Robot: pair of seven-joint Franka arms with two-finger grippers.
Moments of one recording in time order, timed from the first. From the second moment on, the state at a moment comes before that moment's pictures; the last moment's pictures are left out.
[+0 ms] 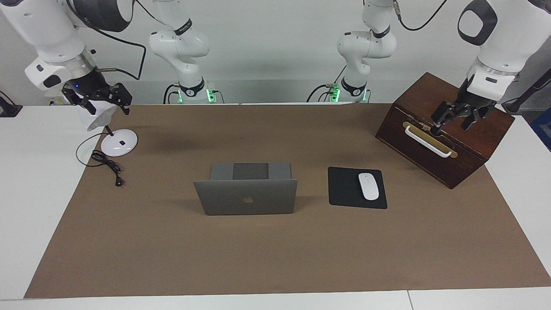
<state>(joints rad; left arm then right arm) -0.15 0.00 0.19 -1.64 -0.02 1.73 -0.02 -0.05 -0.07 -0.09 -1.68 -0.05 1.53 -0.13</state>
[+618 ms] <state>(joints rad) 0.12 0.00 -0.11 -1.64 -0.02 1.73 -0.02 -0.05 -0.07 -0.09 -1.68 -0.05 1.53 -0.13</state>
